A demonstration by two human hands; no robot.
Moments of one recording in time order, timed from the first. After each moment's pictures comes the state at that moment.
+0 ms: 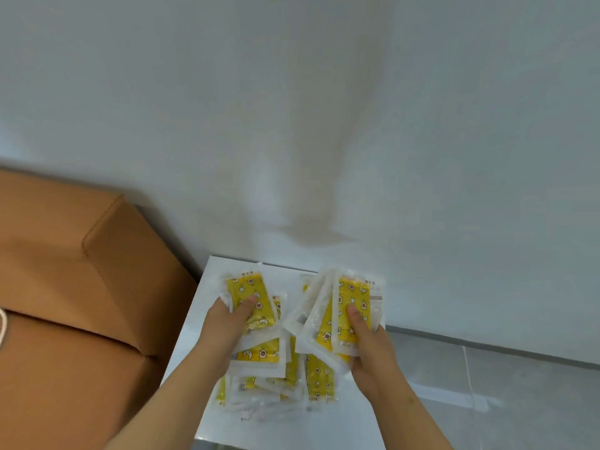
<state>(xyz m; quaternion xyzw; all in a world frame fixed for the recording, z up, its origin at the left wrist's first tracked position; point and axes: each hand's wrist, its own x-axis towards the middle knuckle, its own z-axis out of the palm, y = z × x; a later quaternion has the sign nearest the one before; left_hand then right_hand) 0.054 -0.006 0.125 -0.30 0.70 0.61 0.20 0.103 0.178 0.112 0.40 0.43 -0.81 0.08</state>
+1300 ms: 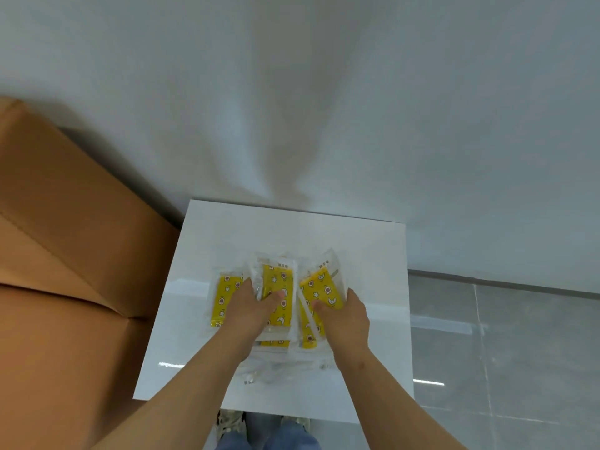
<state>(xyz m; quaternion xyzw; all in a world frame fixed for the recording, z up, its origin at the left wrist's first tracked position) 0.066 0.003 0.004 -0.29 0.75 0.50 0.31 0.105 0.133 -0.014 0.43 0.72 -0.52 0.17</state>
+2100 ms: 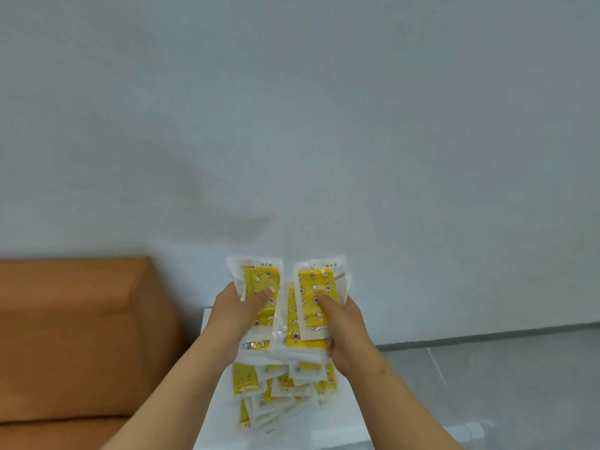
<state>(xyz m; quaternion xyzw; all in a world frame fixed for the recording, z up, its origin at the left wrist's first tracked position) 0.110 -0.054 0.252 -0.04 0.73 0.65 0.20 0.174 0.086 0.239 0.31 0.51 -0.80 -0.05</state>
